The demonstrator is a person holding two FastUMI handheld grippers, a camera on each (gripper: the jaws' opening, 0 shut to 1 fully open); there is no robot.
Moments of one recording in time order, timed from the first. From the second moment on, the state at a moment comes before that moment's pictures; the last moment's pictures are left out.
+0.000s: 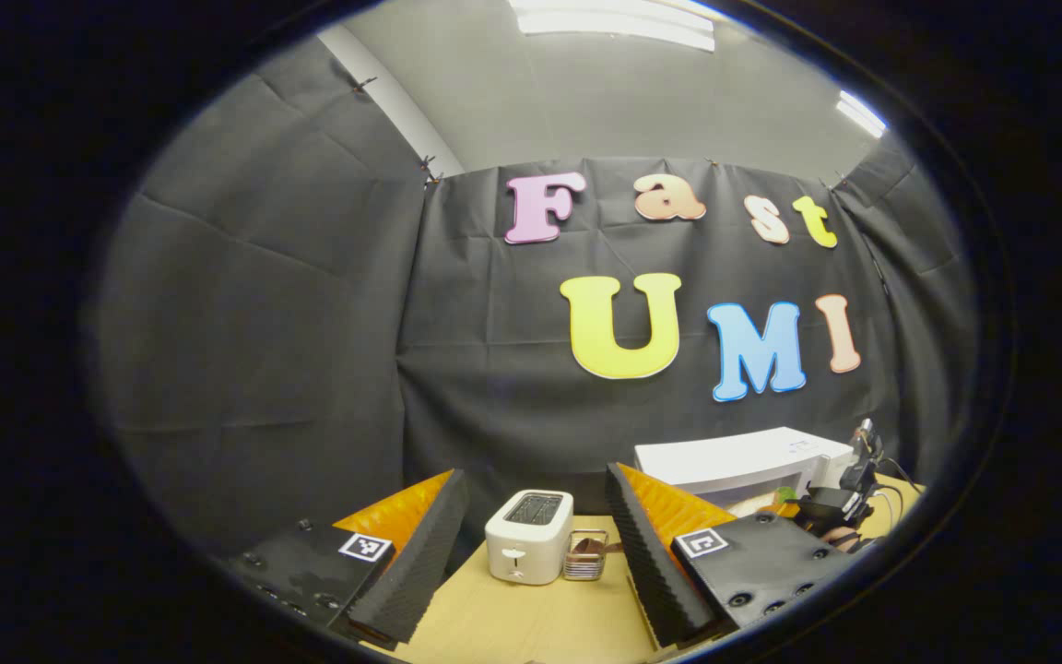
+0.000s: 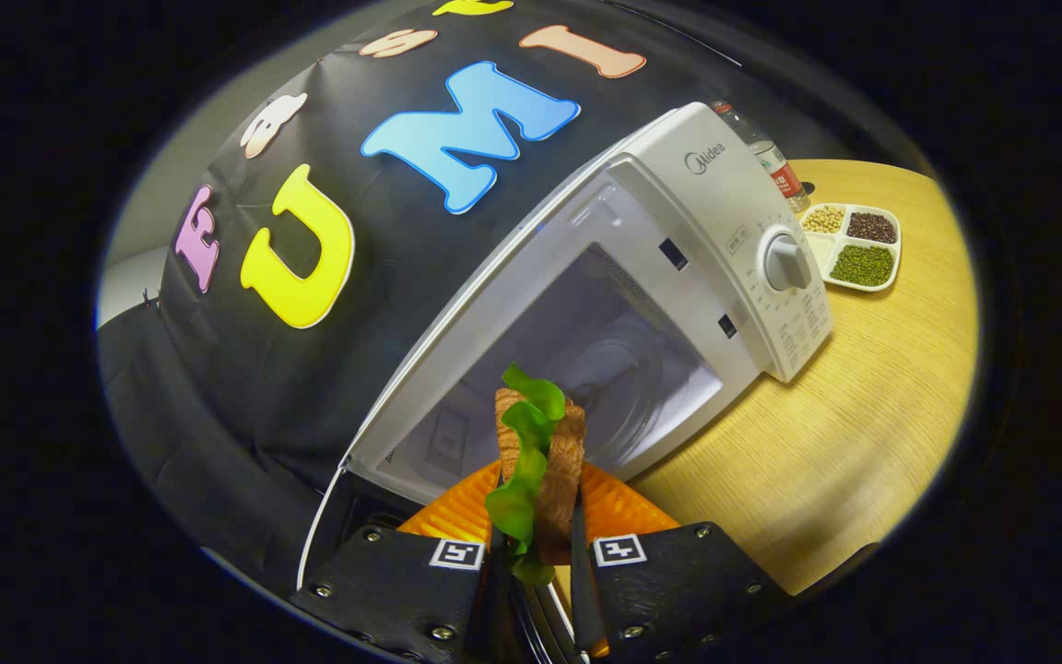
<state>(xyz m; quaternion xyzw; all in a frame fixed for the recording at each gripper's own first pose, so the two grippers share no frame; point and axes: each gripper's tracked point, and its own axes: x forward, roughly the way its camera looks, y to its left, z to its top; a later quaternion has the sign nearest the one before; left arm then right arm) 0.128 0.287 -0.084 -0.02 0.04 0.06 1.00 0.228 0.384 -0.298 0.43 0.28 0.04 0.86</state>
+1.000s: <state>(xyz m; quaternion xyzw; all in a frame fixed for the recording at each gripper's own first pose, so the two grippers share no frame) 0.103 0.328 -0.127 0.01 0.09 0.10 0.99 0.301 0.395 -0.378 0.36 0.28 -0.03 0.89</state>
